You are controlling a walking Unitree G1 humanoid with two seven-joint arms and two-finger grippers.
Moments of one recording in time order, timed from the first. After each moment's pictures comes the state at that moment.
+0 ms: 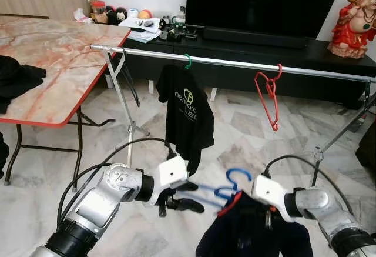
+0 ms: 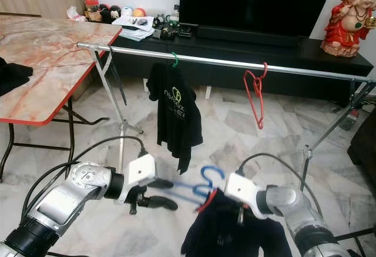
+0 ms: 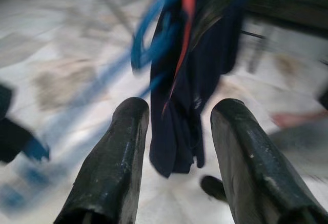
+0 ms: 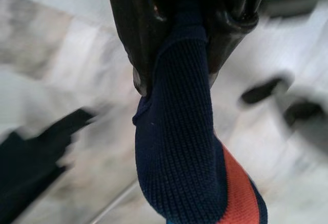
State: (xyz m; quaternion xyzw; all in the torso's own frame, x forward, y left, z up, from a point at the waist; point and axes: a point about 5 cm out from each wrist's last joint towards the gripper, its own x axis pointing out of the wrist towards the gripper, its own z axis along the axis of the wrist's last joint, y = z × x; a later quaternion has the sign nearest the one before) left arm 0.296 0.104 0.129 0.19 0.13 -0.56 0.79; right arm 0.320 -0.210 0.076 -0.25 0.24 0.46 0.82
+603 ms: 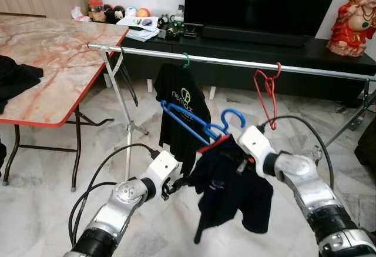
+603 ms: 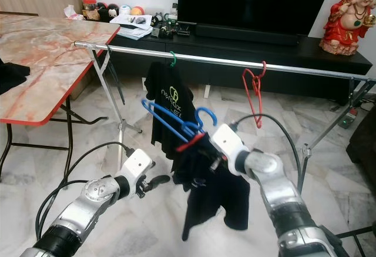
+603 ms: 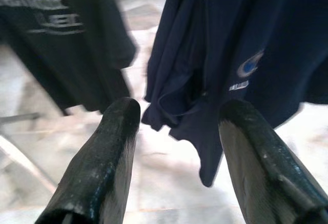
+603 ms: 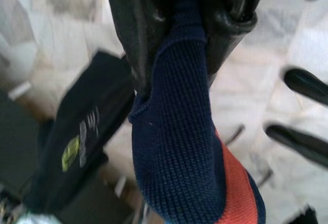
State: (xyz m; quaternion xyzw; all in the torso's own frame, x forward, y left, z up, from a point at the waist) left arm 0.329 0.112 0.083 0.17 0.12 -0.31 0.93; right arm 0.358 -0.150 0.150 -0.20 0.09 0.38 0.90
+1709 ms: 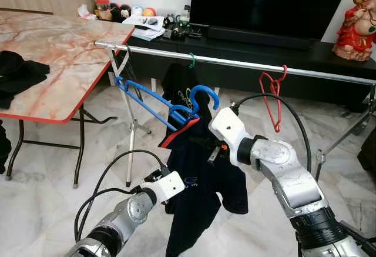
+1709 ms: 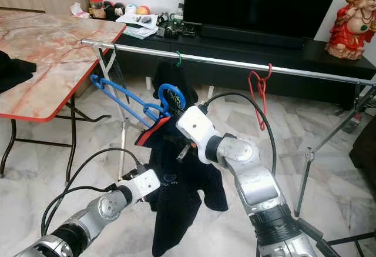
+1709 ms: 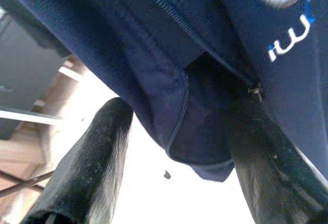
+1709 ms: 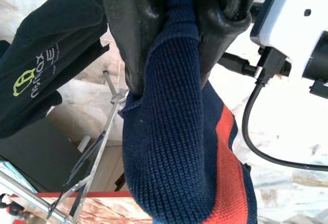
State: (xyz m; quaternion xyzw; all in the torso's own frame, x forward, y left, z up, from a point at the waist) left arm 0.327 0.109 0.045 0.40 0.07 -0.26 0.88; right arm 0.333 -0.091 0.193 -0.19 0.06 0.44 0.88
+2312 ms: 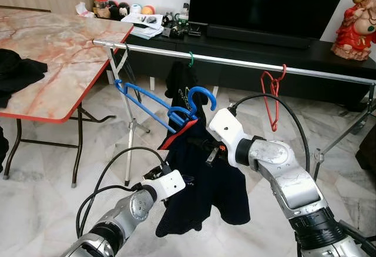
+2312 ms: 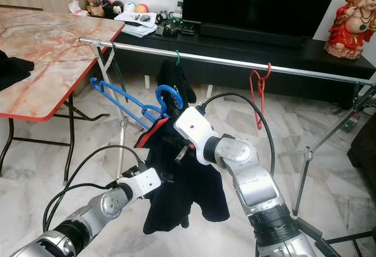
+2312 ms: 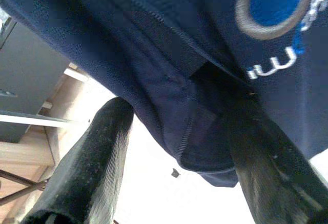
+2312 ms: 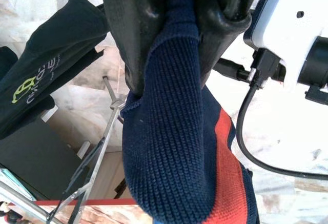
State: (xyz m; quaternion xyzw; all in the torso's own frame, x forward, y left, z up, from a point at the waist) left arm 0.331 0.110 0.048 0.43 0.07 -0.26 0.86; right arm 0.333 -0.090 0.191 -0.19 0.06 0.44 0.88
